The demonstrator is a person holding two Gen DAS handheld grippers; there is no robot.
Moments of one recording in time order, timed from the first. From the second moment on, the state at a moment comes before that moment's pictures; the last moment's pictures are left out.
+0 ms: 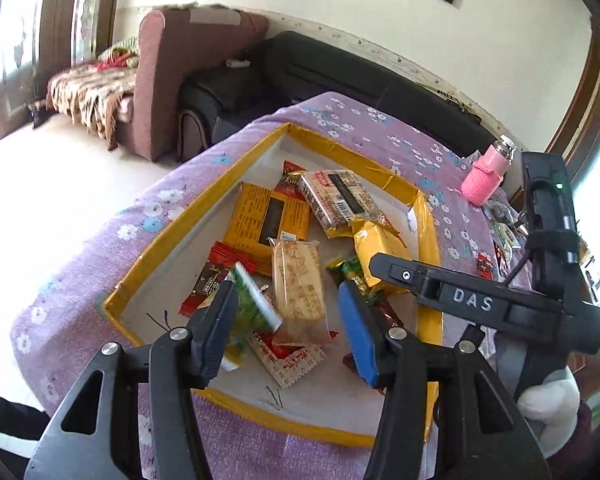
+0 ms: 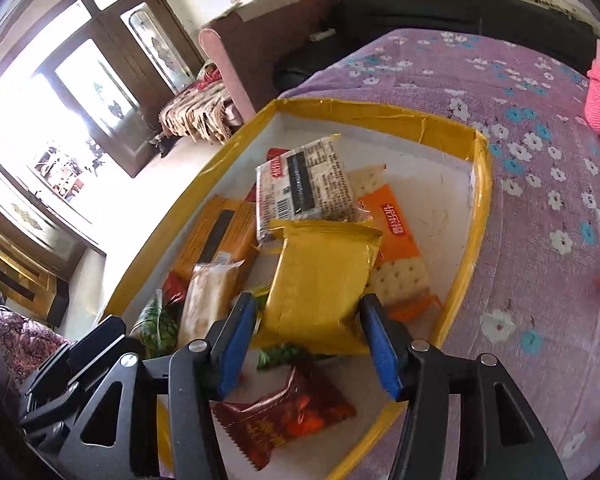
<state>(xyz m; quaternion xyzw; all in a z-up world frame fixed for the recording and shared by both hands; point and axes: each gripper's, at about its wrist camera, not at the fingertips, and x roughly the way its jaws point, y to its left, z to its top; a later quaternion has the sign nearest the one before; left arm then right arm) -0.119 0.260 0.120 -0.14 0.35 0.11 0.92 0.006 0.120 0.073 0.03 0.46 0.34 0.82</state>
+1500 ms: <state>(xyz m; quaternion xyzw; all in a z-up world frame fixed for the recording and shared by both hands) -0.154 0.159 0.137 0.03 0.31 0.17 0.93 -0.121 0.011 0.062 0.07 0.37 0.31 0.87</state>
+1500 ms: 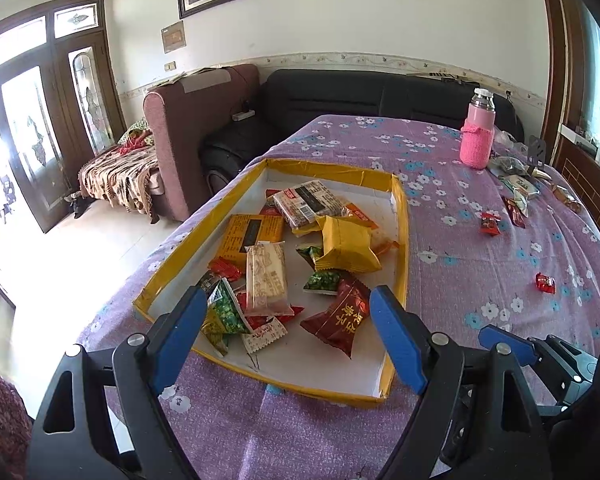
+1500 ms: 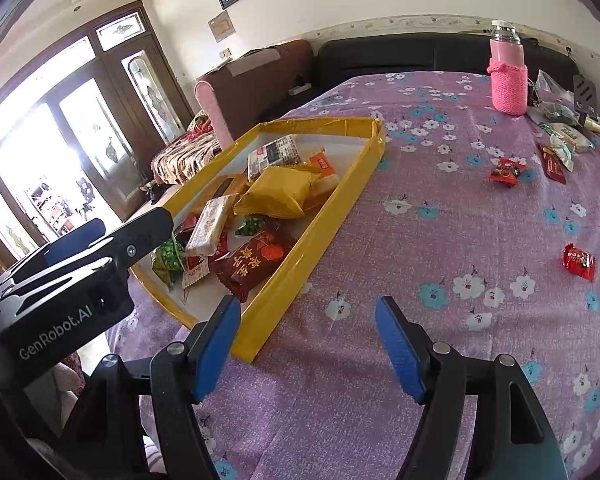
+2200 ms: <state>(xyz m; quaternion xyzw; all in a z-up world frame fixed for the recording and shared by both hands) -0.141 0.140 0.129 0.02 0.33 0.09 0.94 -0.049 -0.113 0.058 0.16 0.41 0.19 0.88</state>
